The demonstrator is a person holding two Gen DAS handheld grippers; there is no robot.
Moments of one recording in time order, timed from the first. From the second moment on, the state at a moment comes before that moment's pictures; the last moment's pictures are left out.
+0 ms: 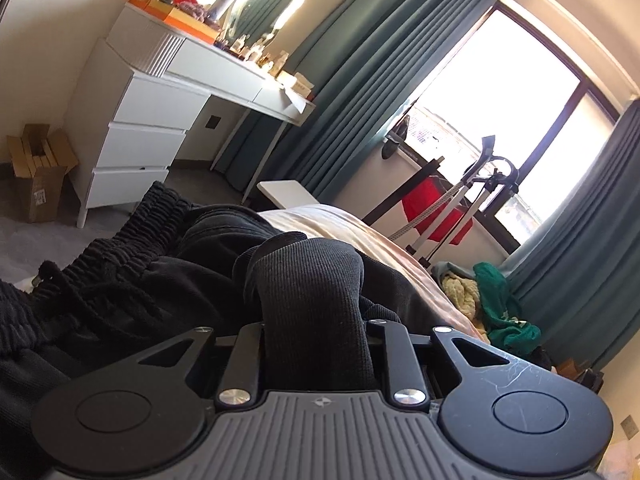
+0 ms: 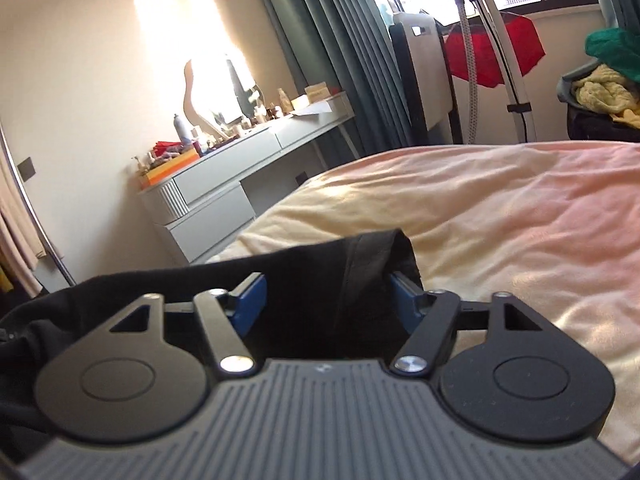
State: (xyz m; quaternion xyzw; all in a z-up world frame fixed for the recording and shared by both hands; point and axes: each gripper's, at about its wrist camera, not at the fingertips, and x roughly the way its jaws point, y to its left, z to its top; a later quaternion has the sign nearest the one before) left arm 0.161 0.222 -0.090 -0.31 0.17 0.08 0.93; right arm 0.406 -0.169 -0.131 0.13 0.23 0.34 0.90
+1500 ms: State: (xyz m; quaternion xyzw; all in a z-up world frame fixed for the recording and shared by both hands) left arm 0.050 0.080 -0.040 0.01 0.16 0.08 0.98; right arm 0.090 -0.294 -0.066 0.18 0.20 0.05 0.96
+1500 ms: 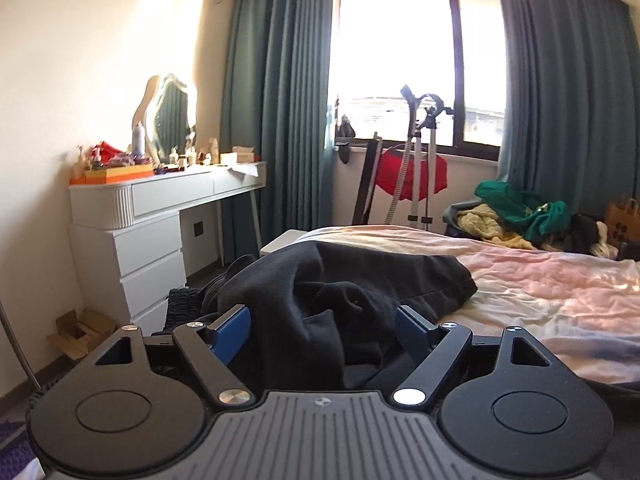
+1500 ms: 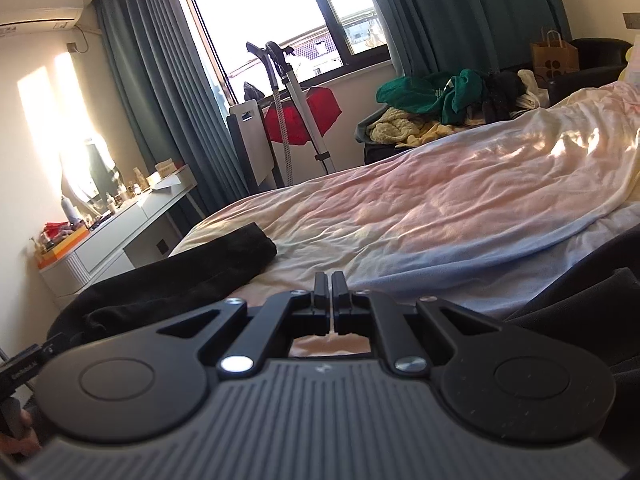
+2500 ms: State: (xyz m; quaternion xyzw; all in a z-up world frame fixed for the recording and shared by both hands) left arm 0.314 -0.061 -0.102 0.22 0.29 -0.03 0.93; right arm 0.114 -0.330 -0.095 0.25 0.24 -0.02 0.94
